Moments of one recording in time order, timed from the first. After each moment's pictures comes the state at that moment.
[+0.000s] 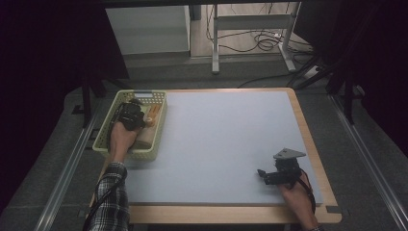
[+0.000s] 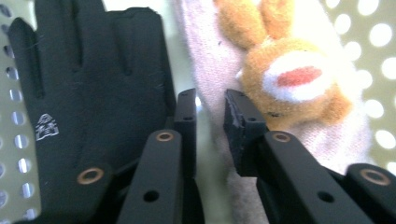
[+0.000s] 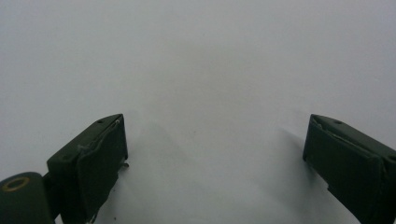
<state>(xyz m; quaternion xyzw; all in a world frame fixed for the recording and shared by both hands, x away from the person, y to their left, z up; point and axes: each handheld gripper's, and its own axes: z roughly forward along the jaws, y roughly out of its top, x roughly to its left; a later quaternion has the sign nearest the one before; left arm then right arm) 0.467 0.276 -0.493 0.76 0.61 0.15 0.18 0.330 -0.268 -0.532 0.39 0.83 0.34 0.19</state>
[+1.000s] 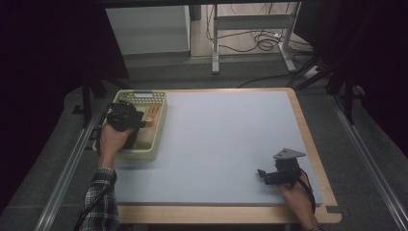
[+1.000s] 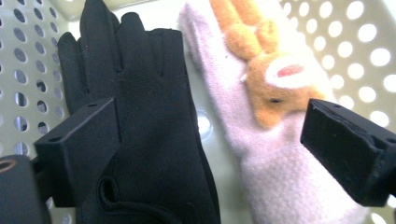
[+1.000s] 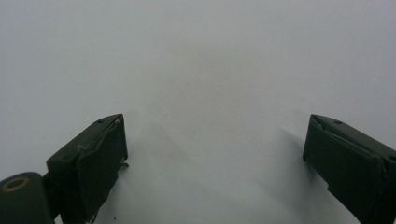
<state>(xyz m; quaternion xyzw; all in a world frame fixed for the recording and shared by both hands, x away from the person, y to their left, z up) 0.443 0.299 -0.477 0.75 0.59 0.16 0.25 0.330 -0.268 -0.532 0.39 0.83 0.34 0.19</state>
